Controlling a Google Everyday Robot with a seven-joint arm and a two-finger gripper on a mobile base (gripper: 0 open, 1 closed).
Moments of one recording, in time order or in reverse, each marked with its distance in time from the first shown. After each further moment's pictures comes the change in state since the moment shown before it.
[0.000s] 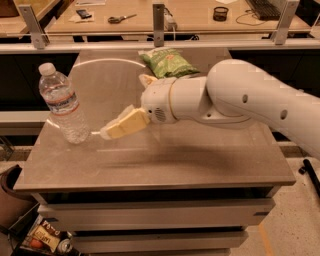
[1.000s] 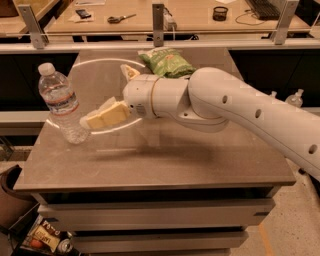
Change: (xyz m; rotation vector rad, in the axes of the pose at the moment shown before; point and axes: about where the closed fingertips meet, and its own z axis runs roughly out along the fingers) arm -0.033 -0.003 0.044 -0.017 -0.195 -0.031
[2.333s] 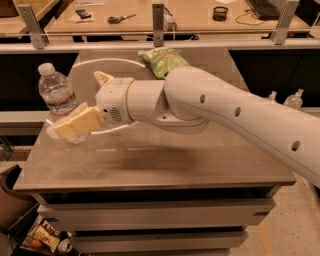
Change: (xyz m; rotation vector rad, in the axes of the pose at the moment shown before) arm -0.022 0.054 0.030 -0.102 -0.002 0.073
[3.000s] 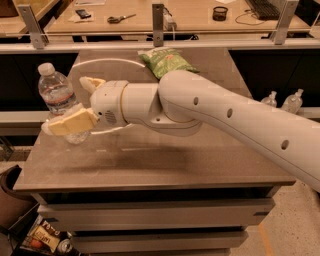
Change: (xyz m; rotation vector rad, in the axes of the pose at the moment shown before) arm 0.002 0.008 0.016 -0.032 -0.024 -0.001
